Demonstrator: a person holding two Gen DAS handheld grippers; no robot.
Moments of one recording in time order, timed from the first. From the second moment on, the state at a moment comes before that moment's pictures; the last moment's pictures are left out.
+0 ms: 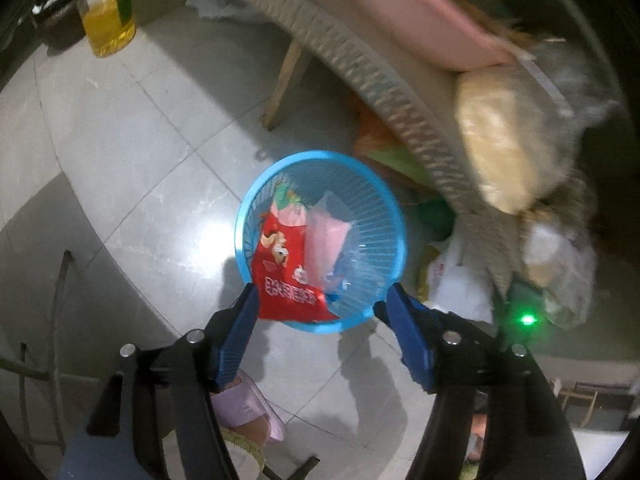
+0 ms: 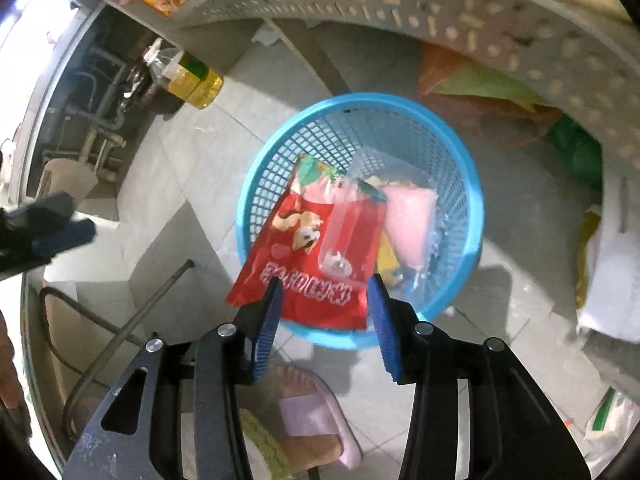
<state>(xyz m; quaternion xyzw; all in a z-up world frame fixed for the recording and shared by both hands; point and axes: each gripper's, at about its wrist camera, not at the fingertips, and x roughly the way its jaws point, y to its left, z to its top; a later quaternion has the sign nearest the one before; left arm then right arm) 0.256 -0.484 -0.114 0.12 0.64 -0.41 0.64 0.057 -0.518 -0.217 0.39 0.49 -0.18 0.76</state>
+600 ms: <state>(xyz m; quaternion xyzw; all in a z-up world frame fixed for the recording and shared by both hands) 0.171 -0.221 0.041 0.00 0.44 -0.45 0.78 0.022 -0.408 -0.057 0.28 0.39 -0.12 0.87</state>
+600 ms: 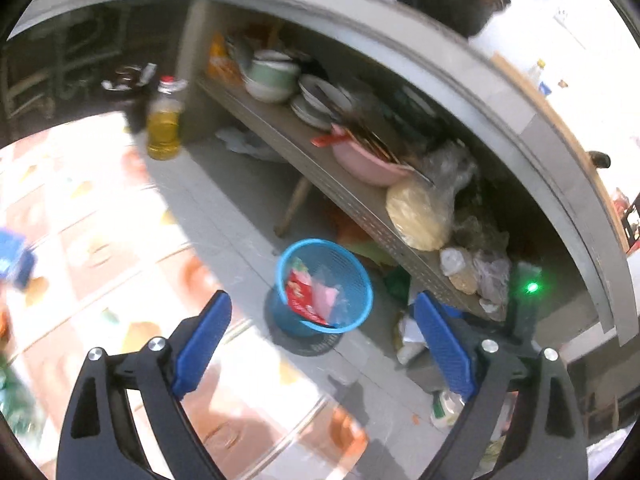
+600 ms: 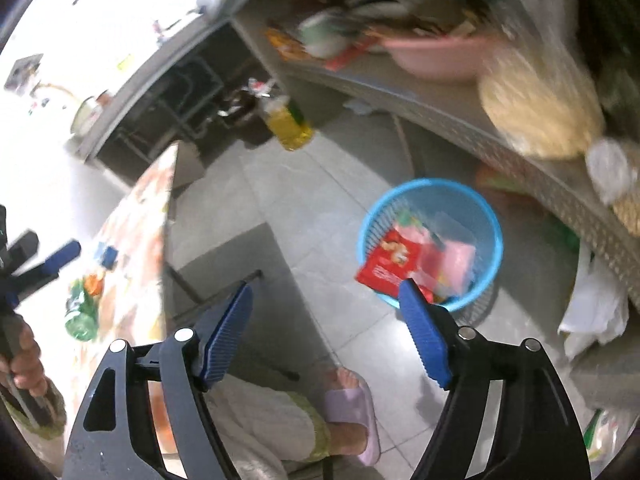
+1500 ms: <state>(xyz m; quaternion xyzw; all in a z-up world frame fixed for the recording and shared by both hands) 0.142 0.023 0.017 -0.09 0.40 -0.24 0.88 0.098 -0.214 0.011 0.02 0.38 -0.05 0.93</state>
